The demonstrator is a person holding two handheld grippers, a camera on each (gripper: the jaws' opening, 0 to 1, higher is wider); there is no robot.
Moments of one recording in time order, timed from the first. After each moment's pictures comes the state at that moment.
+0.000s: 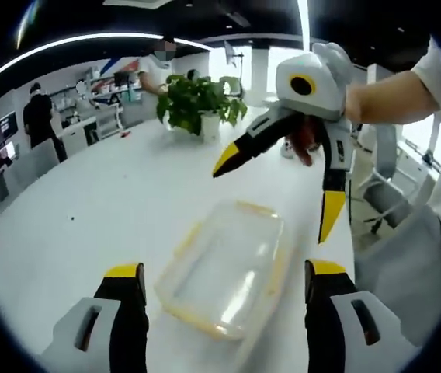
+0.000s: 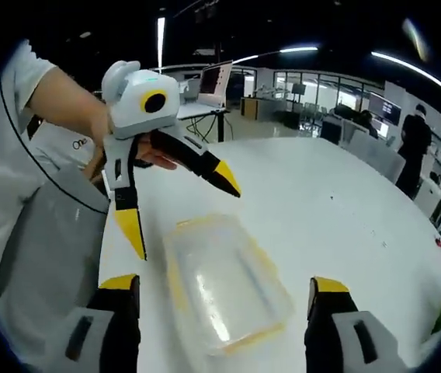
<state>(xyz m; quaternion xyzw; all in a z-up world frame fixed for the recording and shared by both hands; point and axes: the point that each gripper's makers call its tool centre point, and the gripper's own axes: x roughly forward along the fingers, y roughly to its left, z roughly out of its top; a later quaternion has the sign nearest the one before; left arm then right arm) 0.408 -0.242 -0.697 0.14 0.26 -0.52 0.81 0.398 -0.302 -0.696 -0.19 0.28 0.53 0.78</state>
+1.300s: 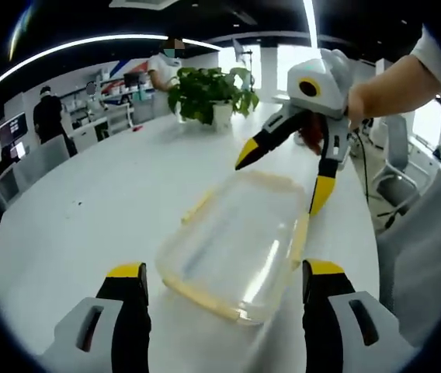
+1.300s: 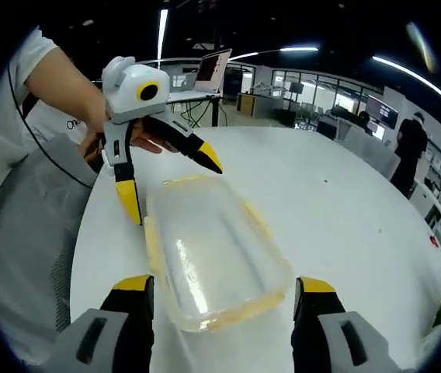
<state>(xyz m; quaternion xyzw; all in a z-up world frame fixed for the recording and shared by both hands) 0.415 -0.232 -0.735 0.15 0.25 -0.49 0.82 0.405 -0.325 -0.741 -0.22 0.28 0.51 0.78</state>
